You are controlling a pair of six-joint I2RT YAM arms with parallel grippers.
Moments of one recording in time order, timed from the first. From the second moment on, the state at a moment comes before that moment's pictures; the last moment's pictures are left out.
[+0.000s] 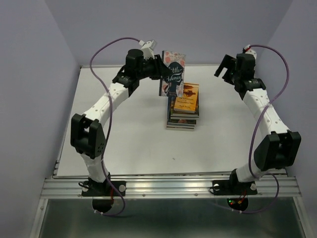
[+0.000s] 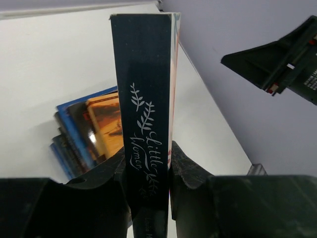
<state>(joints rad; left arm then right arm) -0.42 1.72 1.58 -0.09 0.45 -0.55 0.12 1.54 1.47 -0.37 0.14 0.45</state>
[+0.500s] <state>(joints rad) -0.59 2.18 1.96 -0.12 0.63 -0.71 0.01 1.53 1.43 -0.39 0.07 0.49</state>
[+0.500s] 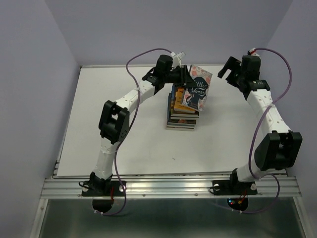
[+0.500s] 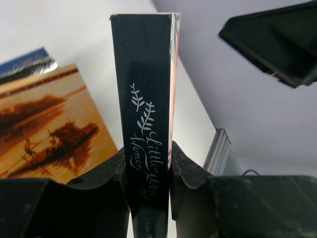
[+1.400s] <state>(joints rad) -0.55 2.19 2.02 -0.45 0.33 -0.55 0.00 1.63 1.42 -0.39 -0.11 0.50</state>
